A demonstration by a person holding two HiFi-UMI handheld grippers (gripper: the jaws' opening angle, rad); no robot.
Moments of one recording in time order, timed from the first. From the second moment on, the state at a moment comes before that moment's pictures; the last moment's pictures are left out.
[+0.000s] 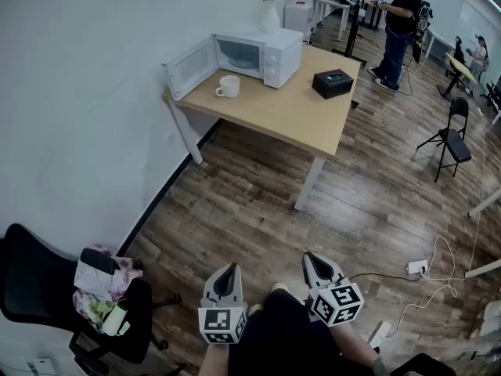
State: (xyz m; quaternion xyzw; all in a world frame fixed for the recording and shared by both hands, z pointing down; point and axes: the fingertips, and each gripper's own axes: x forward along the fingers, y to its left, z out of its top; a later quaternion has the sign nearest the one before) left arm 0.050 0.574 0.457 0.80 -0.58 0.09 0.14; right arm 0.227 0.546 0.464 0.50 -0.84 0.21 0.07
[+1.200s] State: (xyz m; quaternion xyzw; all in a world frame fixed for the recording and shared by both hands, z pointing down) left arm 0.053 0.590 0.429 0.82 -0.56 0.08 0.11; right arm 0.164 0.575 0.414 0.44 -0.88 0.17 0.02
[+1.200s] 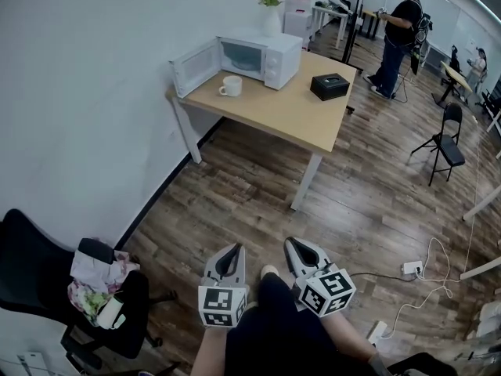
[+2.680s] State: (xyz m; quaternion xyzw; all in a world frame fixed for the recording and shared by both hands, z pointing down) left arm 0.008 0.393 0.448 0.80 -0.58 0.09 0.13; right arm 0.134 0.374 0.446 0.43 -0.88 0.20 0.05
